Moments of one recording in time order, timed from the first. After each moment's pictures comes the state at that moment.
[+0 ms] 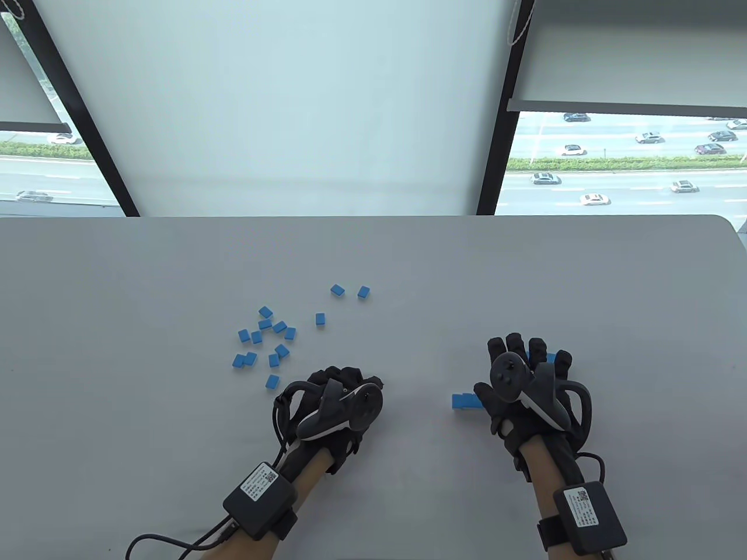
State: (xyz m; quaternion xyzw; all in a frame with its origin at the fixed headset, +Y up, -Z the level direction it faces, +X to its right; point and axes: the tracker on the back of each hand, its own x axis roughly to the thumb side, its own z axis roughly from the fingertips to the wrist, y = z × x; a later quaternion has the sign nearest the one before) left_hand -0.090 -0.746 -0.339 0.00 -0.19 -0.03 0.98; right_hand 0.196 -0.732 -0.350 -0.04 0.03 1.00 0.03
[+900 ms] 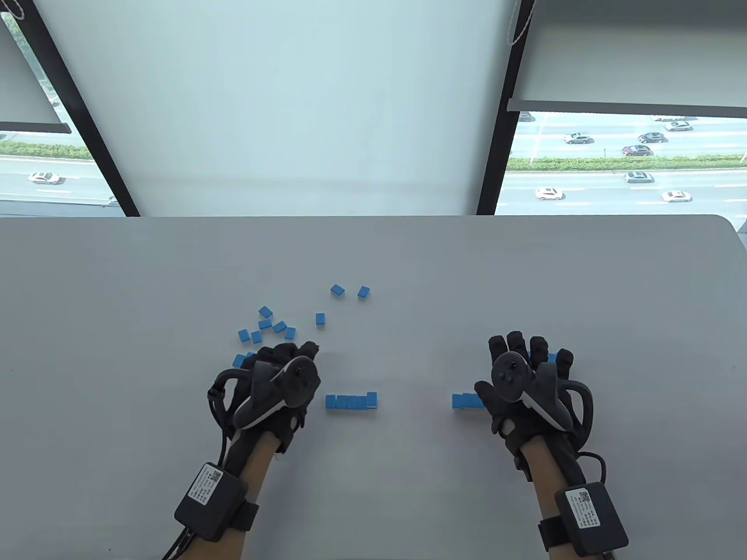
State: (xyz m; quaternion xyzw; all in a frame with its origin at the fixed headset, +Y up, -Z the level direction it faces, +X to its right) left_hand -0.200 -0.707 -0.355 0.04 -0.06 0.00 1.00; right_hand 0.197 -0.731 -0.350 -0.04 0.02 1.00 0.03
